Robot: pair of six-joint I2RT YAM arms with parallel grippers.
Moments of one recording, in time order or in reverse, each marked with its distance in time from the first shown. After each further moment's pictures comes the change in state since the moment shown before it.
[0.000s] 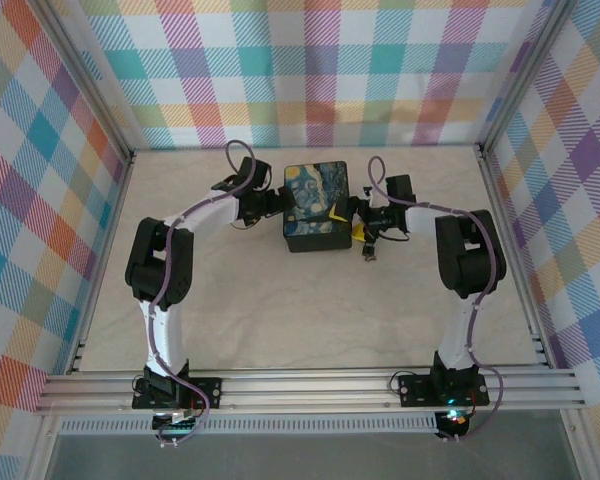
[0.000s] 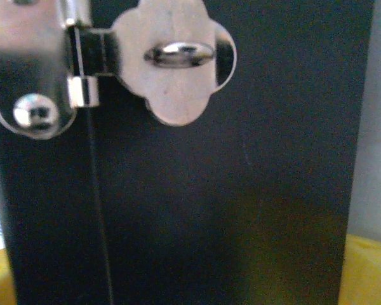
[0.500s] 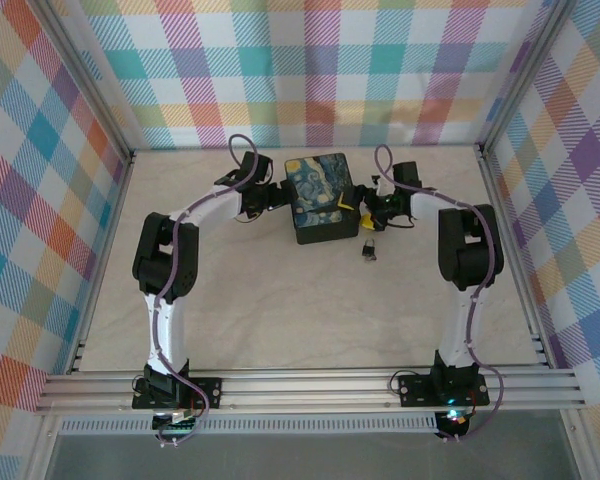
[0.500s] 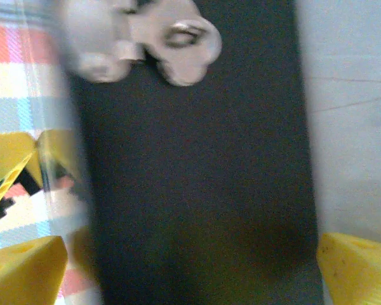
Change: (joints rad) left arm 0.009 0.072 0.086 0.018 0.011 0.027; right arm -0.061 0.065 0.166 -0.171 0.099 -0.071
